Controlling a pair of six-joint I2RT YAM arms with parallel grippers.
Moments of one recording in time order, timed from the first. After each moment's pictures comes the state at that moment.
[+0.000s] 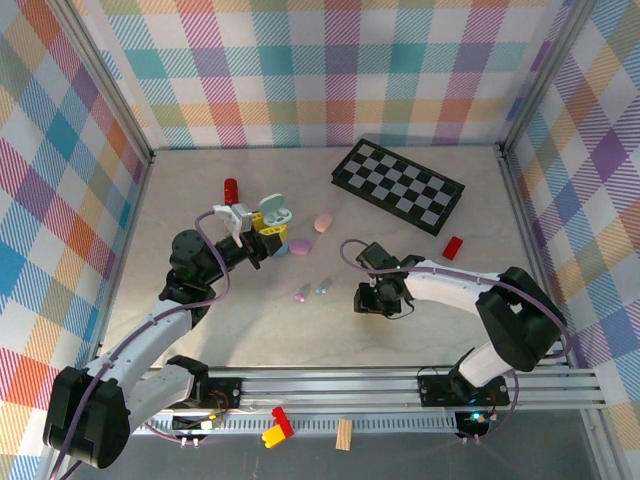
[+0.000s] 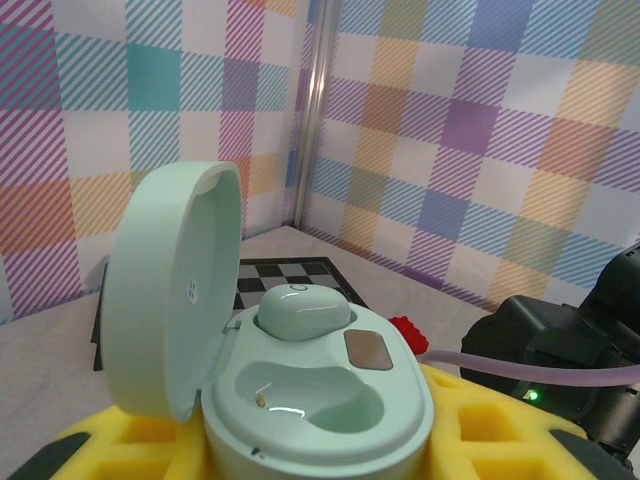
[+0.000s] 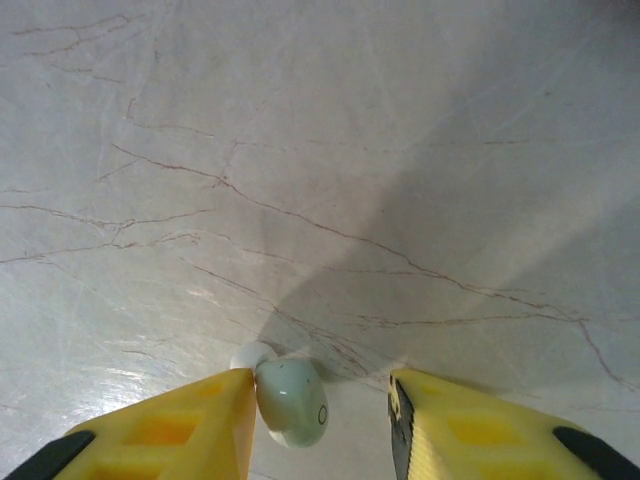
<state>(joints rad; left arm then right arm) -0.33 0.99 0.52 0.56 0.61 -0.18 0.74 1.52 0.78 -0.56 -0.15 0.76</state>
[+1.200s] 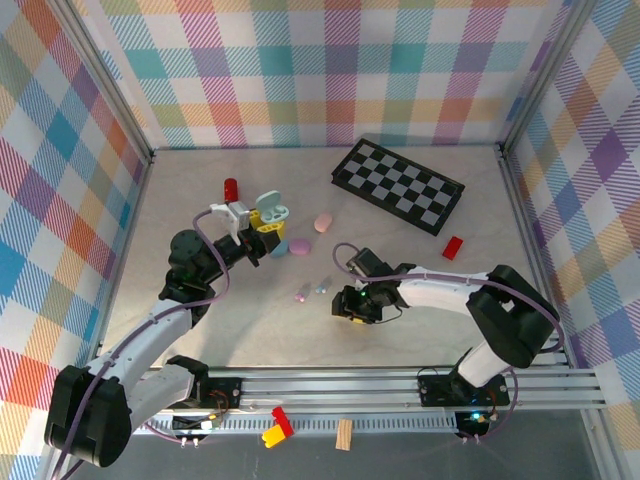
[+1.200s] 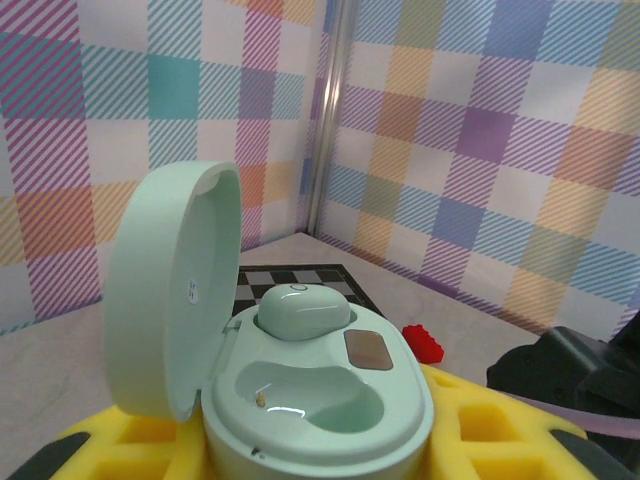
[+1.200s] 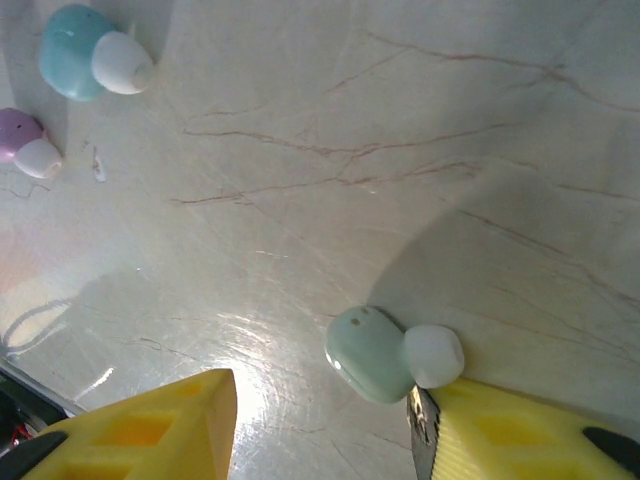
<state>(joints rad) -0.31 0.99 0.51 0.58 0.59 -0.18 0.83 1.56 0.75 -0.34 -0.36 0.93</state>
